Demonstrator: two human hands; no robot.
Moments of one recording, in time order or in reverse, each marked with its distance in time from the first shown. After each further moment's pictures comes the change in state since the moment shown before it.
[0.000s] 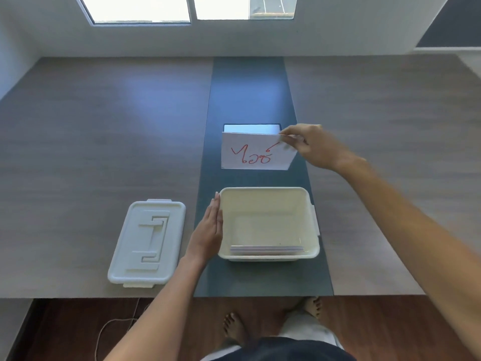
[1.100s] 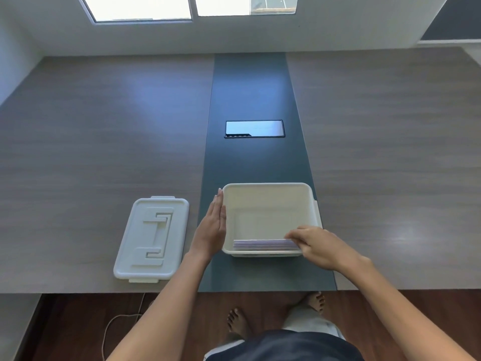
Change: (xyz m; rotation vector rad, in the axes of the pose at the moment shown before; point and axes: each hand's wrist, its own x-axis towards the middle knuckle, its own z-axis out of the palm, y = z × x) left_hand -0.001 -0.001 0.001 -0.044 0.030 -0.027; right_hand -0.159 0.024 0.113 -0.116 -0.487 0.214
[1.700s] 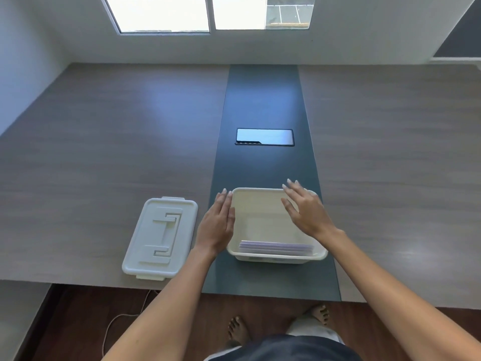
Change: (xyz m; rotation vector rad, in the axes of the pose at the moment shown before) left_hand 0.001 0.001 -0.007 0.328 0.091 0.090; right_hand 0.083 -0.001 -0.012 0.011 0.525 -0.137
